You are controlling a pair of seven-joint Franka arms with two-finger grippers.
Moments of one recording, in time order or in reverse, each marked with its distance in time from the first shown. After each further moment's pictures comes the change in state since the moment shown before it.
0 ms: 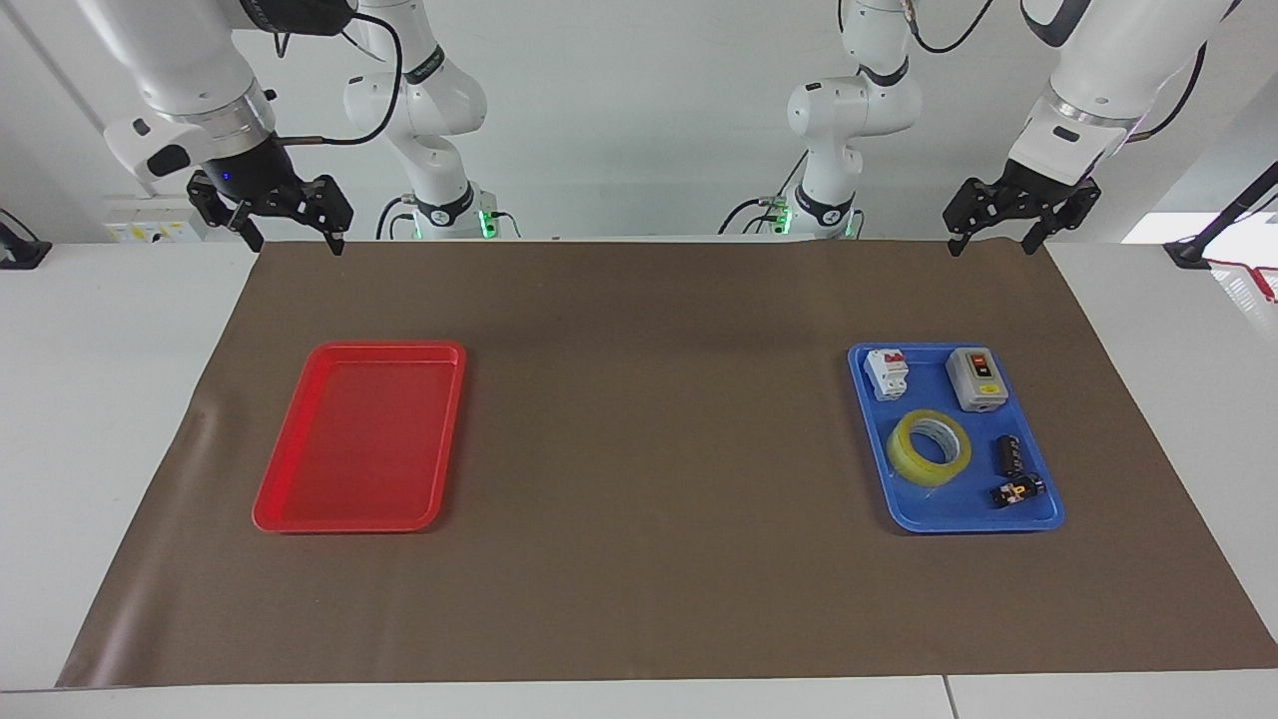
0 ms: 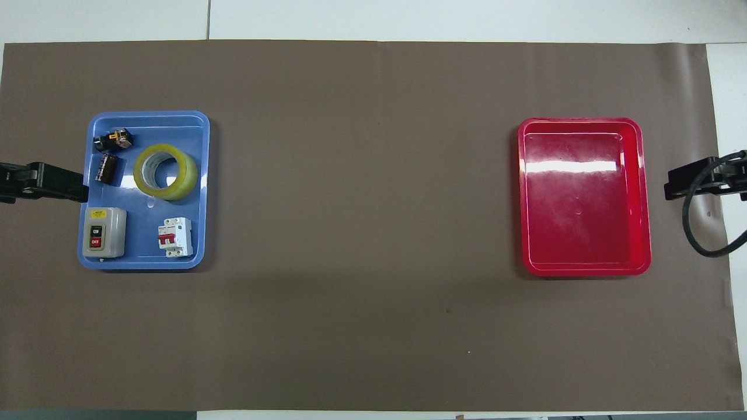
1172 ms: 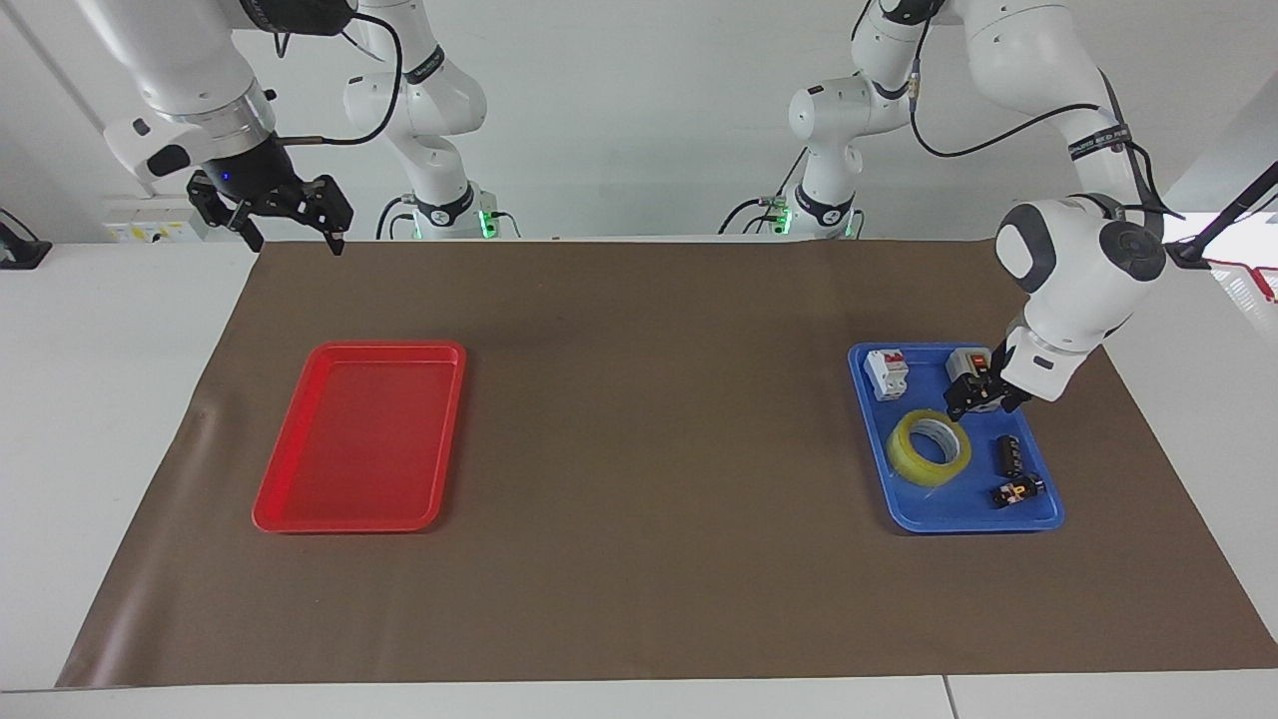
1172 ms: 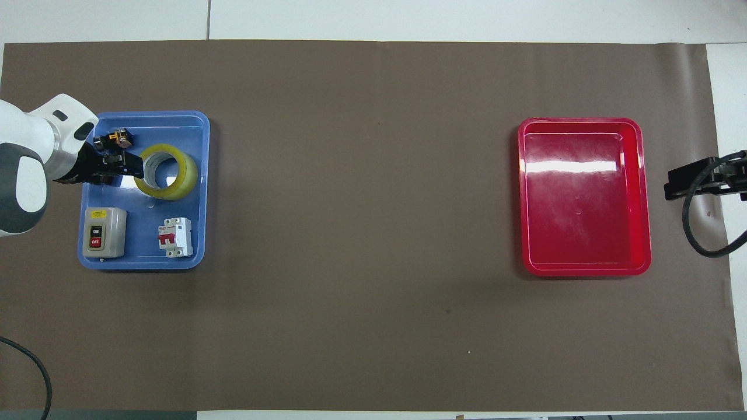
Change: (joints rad) left arm 0.116 0.302 0.008 -0.308 0.018 0.635 -0.016; right arm 0.000 0.000 0.000 0.000 0.000 0.000 0.000
